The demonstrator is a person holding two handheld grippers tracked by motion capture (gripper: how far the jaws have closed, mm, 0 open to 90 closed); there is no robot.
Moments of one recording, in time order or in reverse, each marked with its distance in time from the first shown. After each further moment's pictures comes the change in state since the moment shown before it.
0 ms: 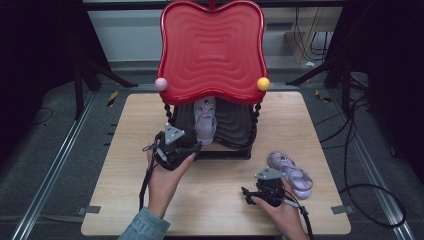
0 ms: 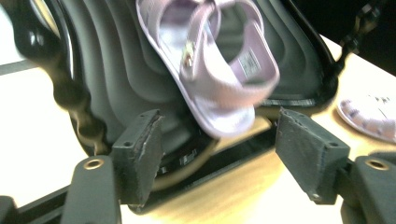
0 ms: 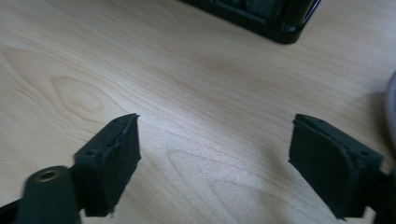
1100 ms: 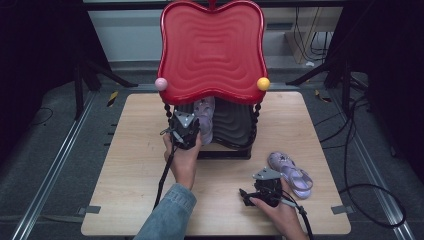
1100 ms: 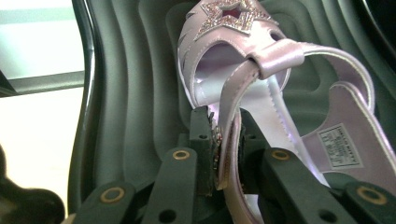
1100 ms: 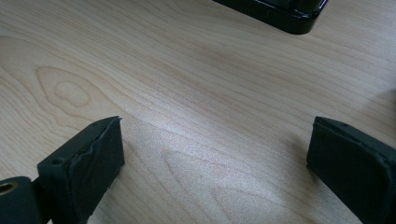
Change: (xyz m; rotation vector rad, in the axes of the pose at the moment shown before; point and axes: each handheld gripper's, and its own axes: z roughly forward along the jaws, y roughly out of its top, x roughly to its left) left arm 0.001 0.021 0.071 -0.098 0.216 -0.082; right arm 0.000 -0.006 0.015 0.009 0.007 -0.011
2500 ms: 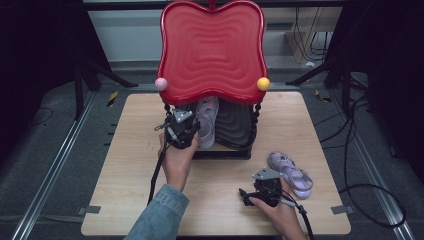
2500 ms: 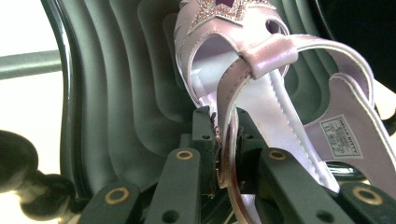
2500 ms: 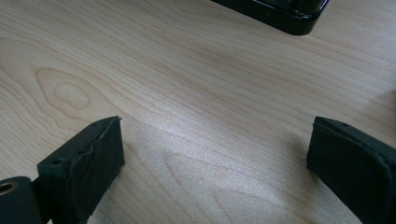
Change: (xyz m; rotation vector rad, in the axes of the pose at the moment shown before) left arm 0.006 0.018 -0.022 0.091 -0.113 0.001; right arm 0.001 0.001 0.001 0.001 -0.004 0.000
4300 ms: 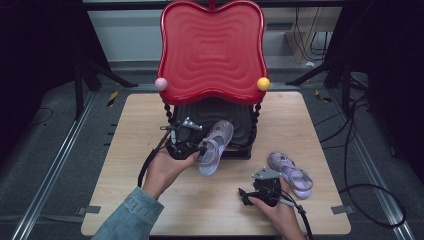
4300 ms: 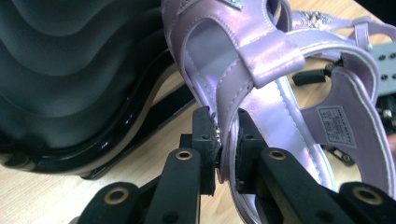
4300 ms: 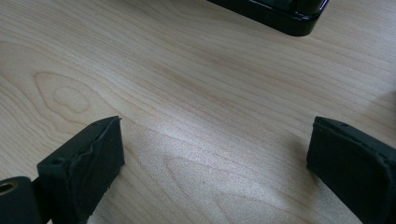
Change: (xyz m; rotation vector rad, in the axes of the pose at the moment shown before) left arm -0.012 0.005 -0.034 0.383 -0.327 0.203; right arm 0.002 0.001 0.001 -0.002 -0.009 0.010
